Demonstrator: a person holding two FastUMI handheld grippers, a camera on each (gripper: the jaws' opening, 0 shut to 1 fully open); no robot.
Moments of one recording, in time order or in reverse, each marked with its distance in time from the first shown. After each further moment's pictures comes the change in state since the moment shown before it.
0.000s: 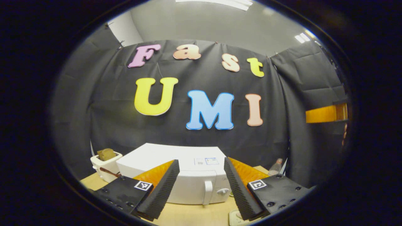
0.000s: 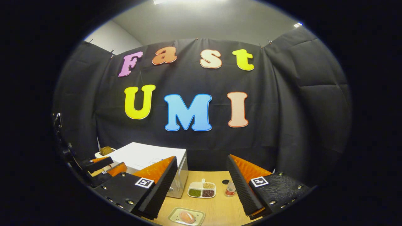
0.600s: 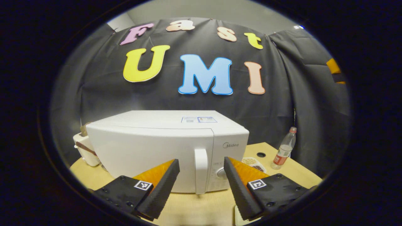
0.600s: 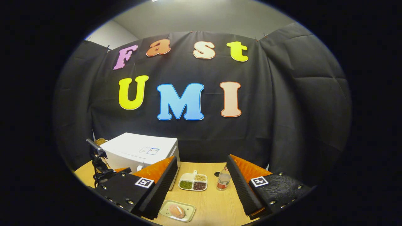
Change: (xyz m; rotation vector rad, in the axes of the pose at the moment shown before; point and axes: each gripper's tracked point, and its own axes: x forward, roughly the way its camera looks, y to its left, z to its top) left arm 0.079 -0.021 -0.137 -0.011 0.170 -0.012; right arm 0.000 -0.033 -0.026 -0.015 0.049 -0.032
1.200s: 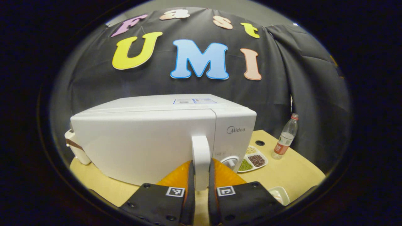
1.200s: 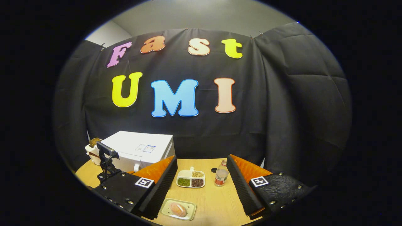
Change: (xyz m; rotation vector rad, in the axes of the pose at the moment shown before) left arm 0.021 -0.002 -0.030 0.016 0.124 -0.088; right arm -0.010 0.013 -0.011 0.028 0.041 -0.065
